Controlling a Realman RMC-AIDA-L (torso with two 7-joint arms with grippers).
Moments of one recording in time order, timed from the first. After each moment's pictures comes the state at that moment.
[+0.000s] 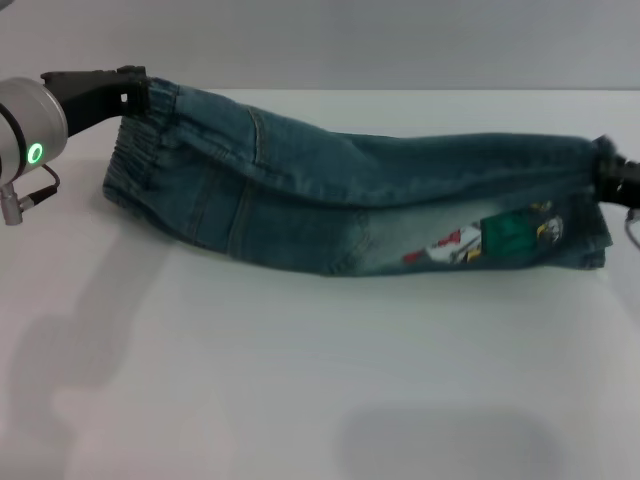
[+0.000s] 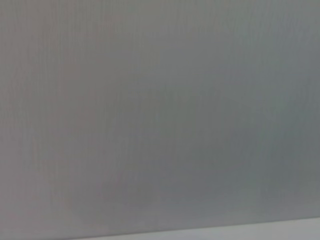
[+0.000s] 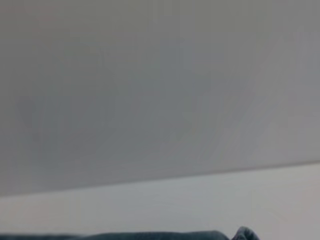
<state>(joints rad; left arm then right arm) -0.18 -2.06 -1.51 -1.60 2.71 -0.60 0.04 0.00 2.07 1.40 1.40 -2.80 0.24 0.10</state>
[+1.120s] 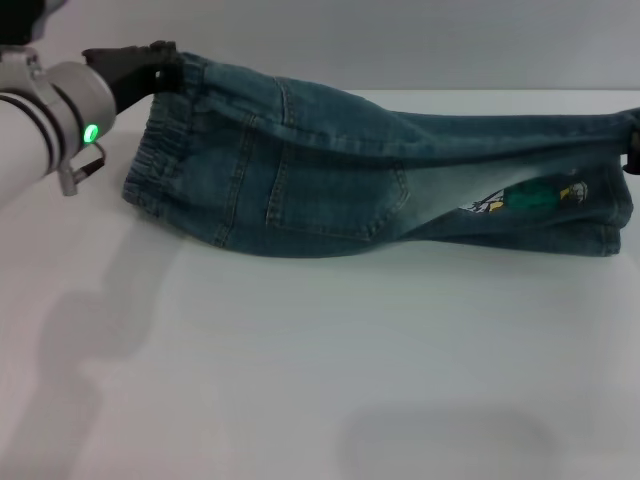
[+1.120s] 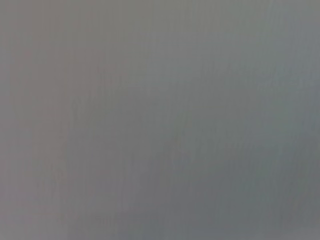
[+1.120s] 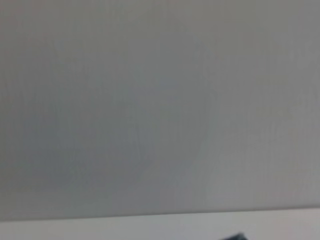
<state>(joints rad) -0.34 -2.06 -1.49 -1.30 2.71 -0.34 0.04 0.14 2.06 1.51 1.18 -2.82 0.10 0.03</state>
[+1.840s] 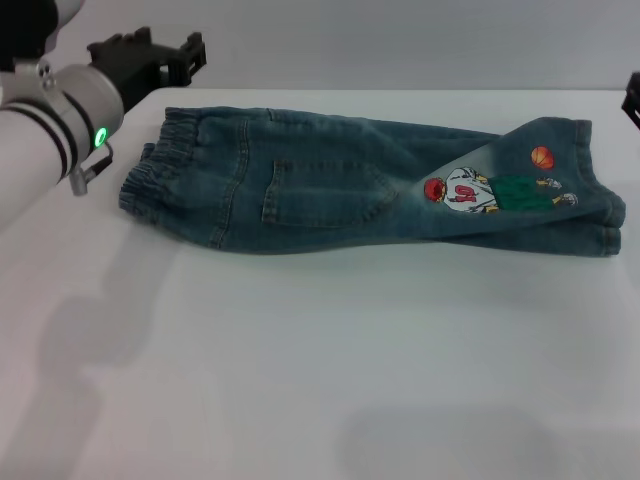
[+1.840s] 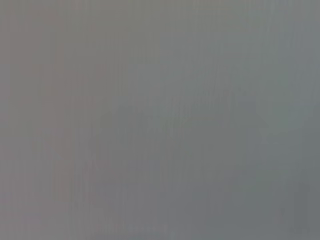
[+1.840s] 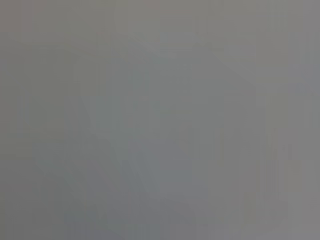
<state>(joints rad) -0.38 -2.06 -1.45 -1.15 2.72 -0.13 0.04 0.09 2.08 1.44 1.04 -2.82 -0.39 -0.02</state>
